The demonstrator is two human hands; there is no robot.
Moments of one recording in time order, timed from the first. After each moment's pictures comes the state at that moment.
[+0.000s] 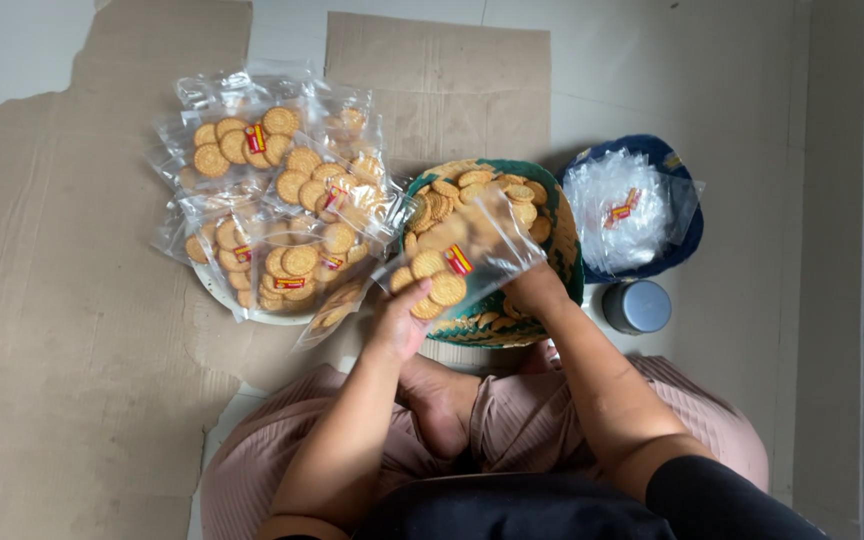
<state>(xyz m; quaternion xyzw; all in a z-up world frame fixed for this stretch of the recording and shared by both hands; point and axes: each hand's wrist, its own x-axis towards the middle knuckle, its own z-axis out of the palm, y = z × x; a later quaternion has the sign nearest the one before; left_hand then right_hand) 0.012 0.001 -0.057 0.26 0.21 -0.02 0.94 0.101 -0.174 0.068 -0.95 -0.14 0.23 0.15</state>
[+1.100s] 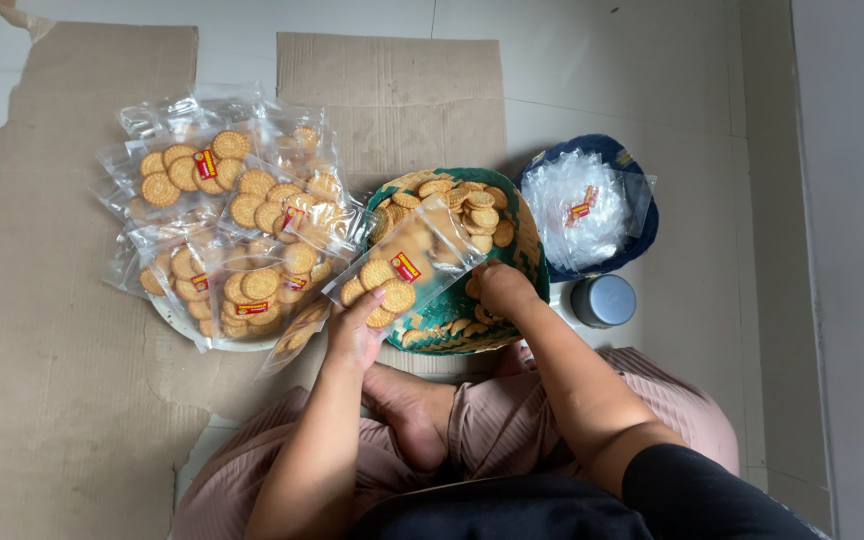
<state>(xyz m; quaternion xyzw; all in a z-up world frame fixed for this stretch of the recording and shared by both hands) 0.020 0.016 -0.034 0.31 0.27 0.04 0.91 0.126 -0.239 -0.067 -0.91 -0.32 0.23 -0.15</state>
